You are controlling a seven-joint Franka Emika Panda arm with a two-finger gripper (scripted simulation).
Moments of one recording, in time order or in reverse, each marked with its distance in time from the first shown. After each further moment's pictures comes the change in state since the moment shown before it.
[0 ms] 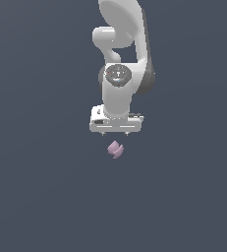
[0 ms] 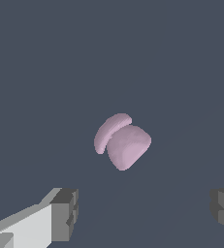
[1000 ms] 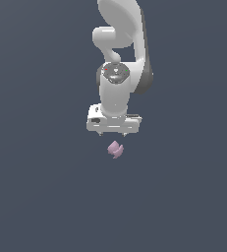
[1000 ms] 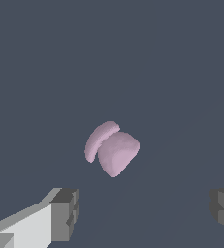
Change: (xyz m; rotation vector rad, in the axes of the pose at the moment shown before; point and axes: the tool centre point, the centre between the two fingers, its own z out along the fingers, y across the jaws) arm 0.006 0.011 -0.005 -0.018 0.034 0.053
